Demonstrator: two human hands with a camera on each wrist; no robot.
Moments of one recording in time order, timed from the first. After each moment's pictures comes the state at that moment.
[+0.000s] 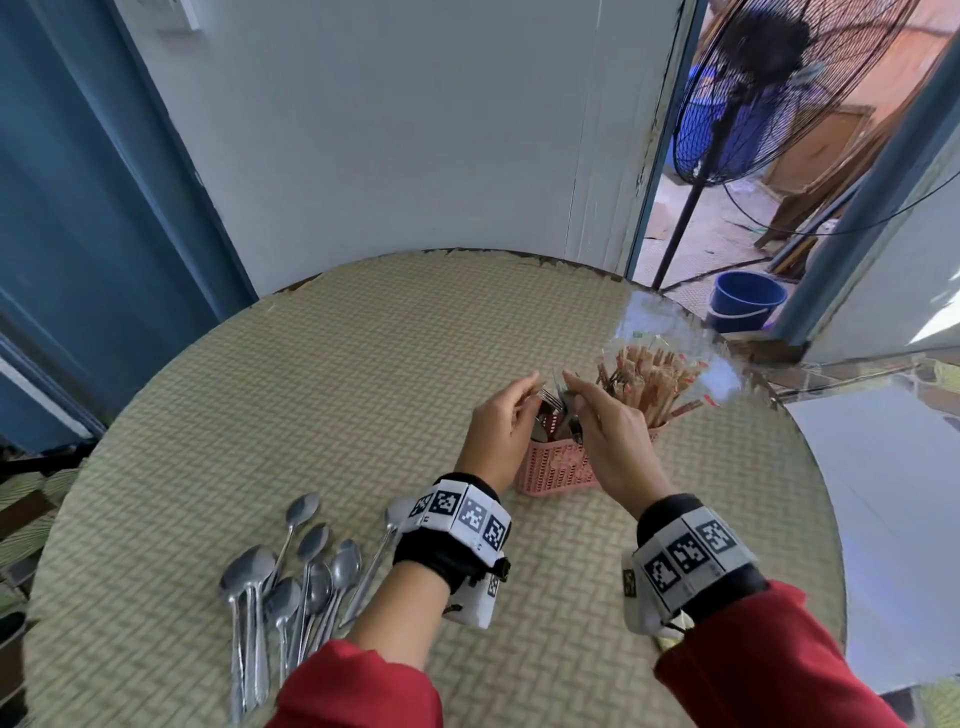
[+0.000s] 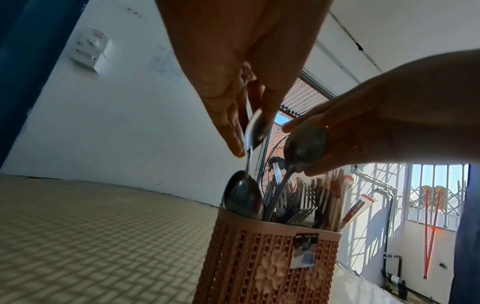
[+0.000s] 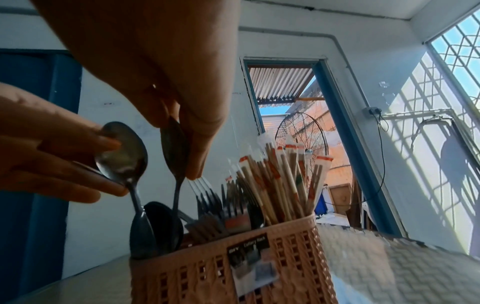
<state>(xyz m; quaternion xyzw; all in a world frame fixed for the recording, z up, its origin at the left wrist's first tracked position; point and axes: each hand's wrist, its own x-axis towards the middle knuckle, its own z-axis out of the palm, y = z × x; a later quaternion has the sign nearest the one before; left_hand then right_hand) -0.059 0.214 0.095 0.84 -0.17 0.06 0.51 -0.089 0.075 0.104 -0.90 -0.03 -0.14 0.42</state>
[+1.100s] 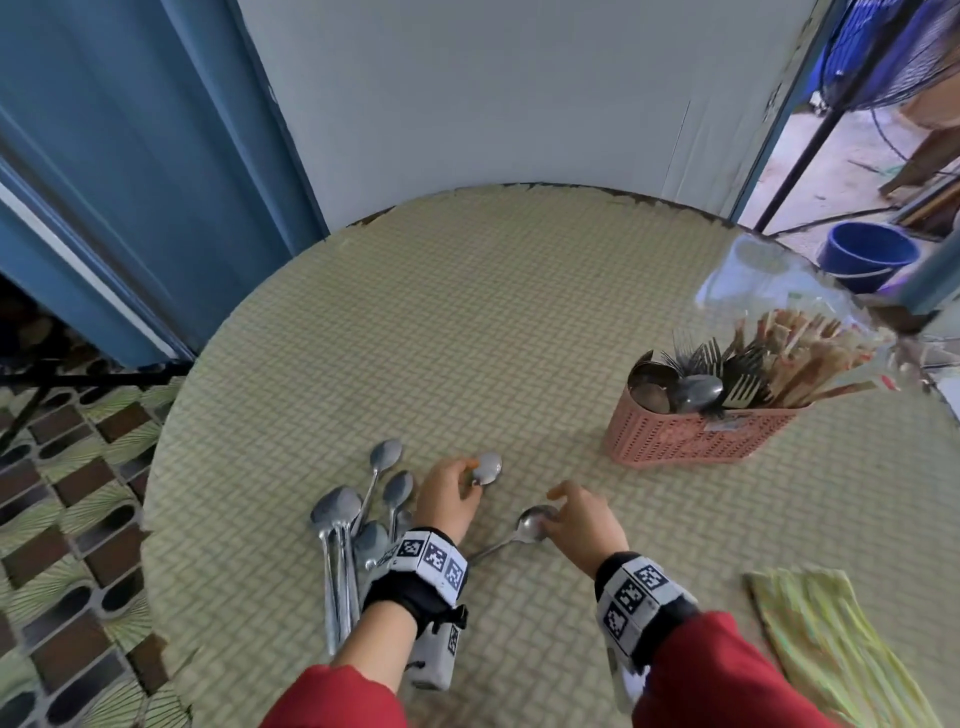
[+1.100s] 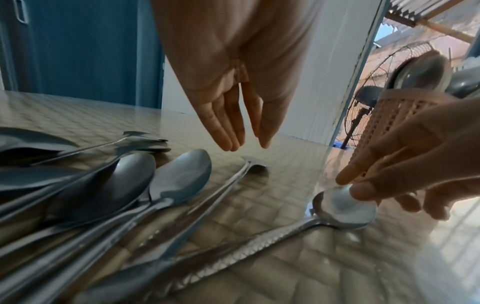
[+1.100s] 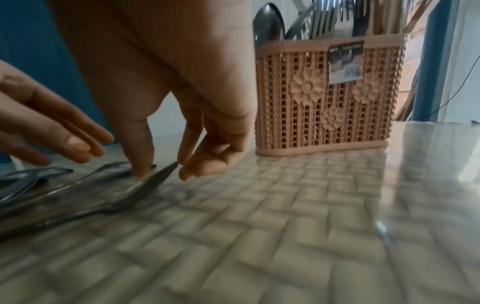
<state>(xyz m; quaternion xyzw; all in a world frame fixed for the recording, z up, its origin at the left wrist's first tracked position) -0.085 0.368 -0.038 0.91 0.08 -0.05 0.39 -0.101 0.191 -0.044 -0.92 0.08 0.19 0.32</state>
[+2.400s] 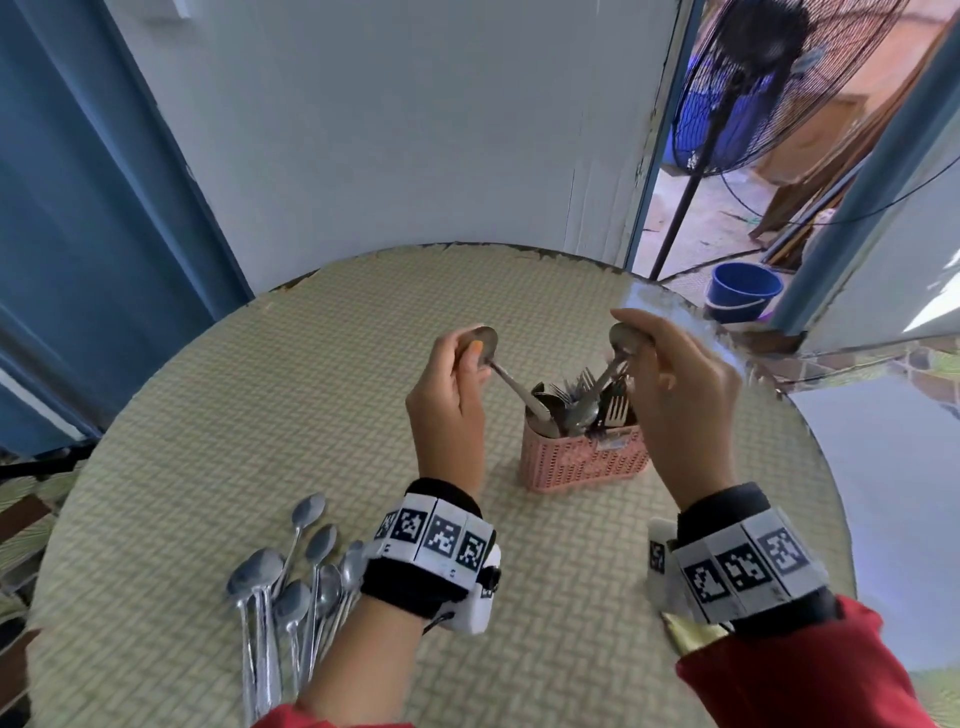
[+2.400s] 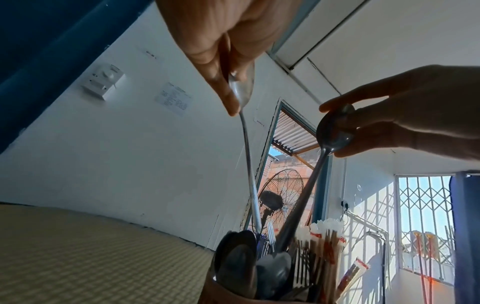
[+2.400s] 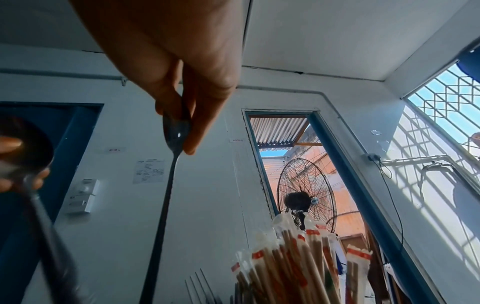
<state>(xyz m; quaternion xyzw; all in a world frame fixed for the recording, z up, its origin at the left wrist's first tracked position) -0.074 0.249 0.135 0.75 -0.10 0.32 0.57 -0.102 0.076 0.159 -0.81 -0.07 -0.45 0.36</state>
